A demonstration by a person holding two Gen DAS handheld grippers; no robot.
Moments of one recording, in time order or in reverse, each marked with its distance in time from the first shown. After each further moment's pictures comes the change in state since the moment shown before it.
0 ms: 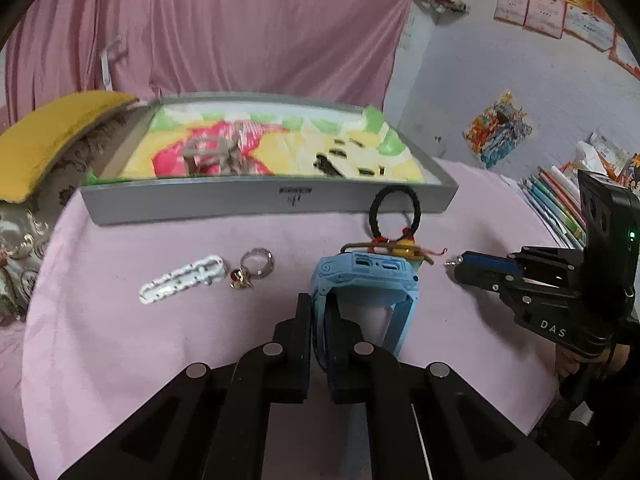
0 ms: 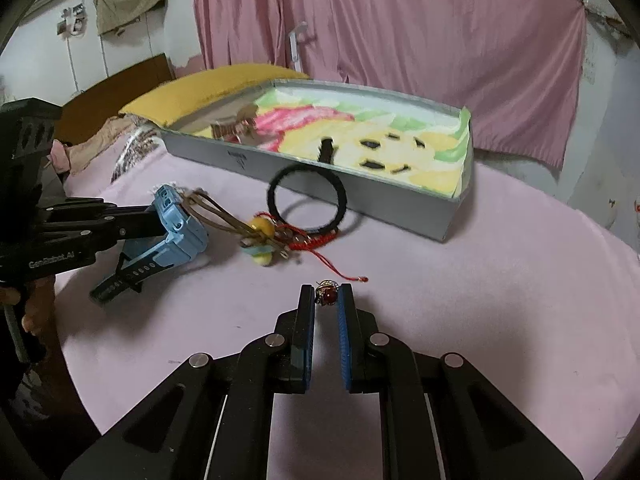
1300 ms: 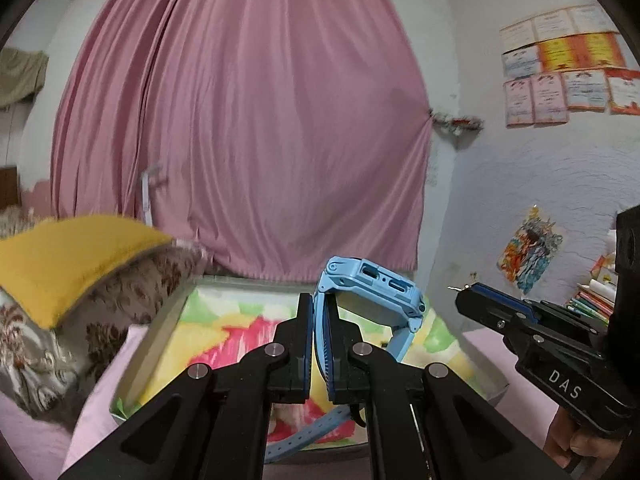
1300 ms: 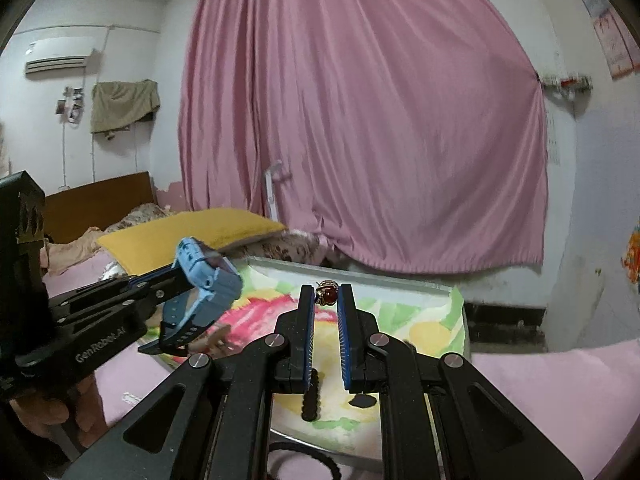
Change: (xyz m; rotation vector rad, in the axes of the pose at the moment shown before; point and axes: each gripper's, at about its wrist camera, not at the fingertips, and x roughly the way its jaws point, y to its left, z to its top) left arm 0.004 0.014 0.094 -0.016 -0.508 0.137; right arm 0.024 -0.002 0.106 0.098 -0.436 -0.084
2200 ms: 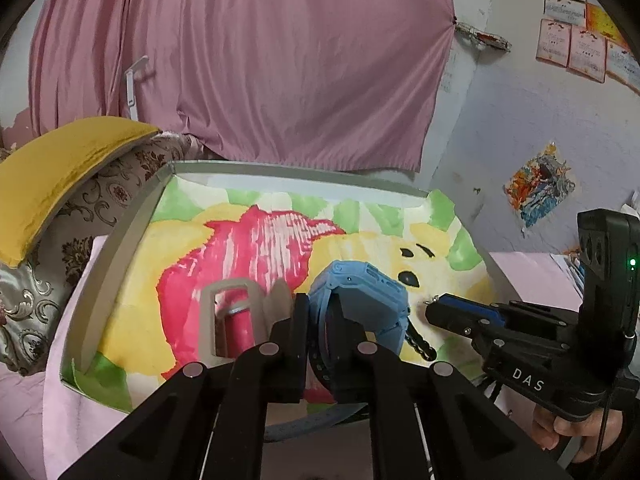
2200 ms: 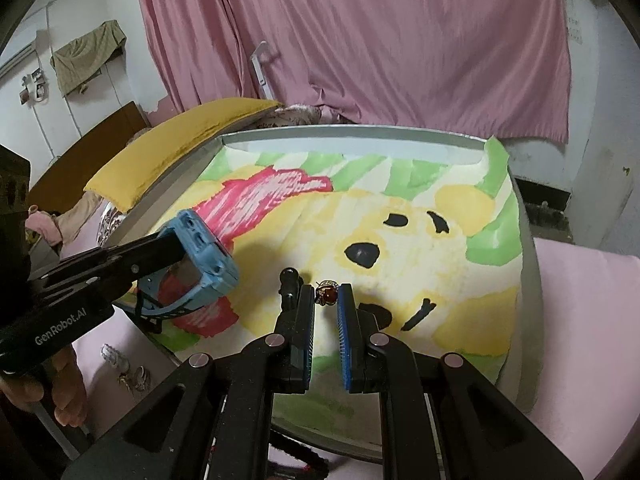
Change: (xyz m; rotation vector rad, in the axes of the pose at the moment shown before) left arm 0.061 0.019 -0.020 -0.048 0.419 -0.031; right arm 0.085 -0.023 -0.047 0.124 0.459 0.075
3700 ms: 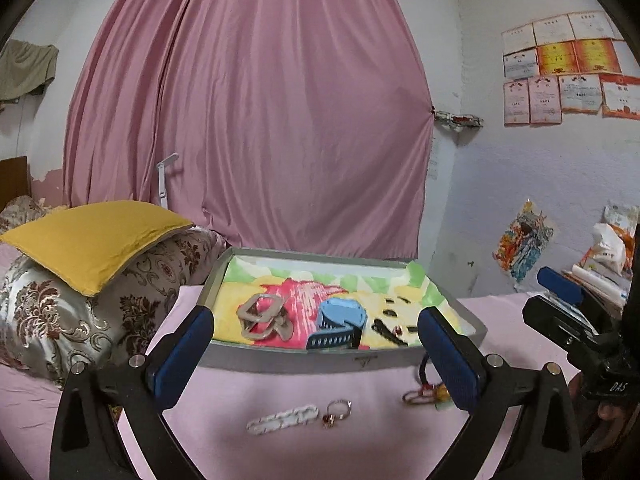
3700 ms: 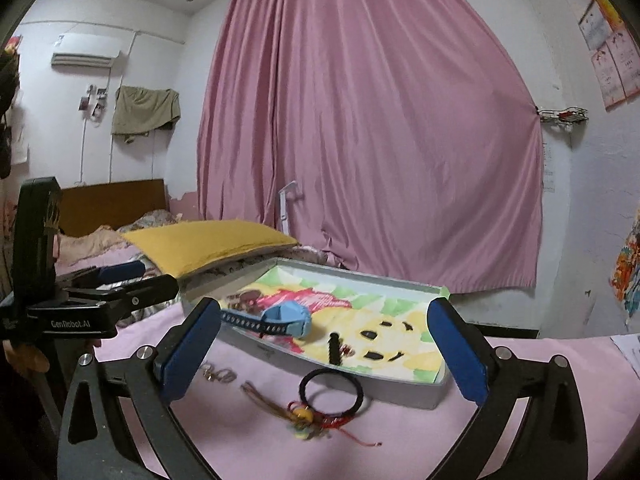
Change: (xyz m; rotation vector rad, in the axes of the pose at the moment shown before) left arm -0.142 0.008 -0.071 0.048 -0.409 0.038; right arm -0.173 0.062 -0.087 -0.237 -0.577 -0.069
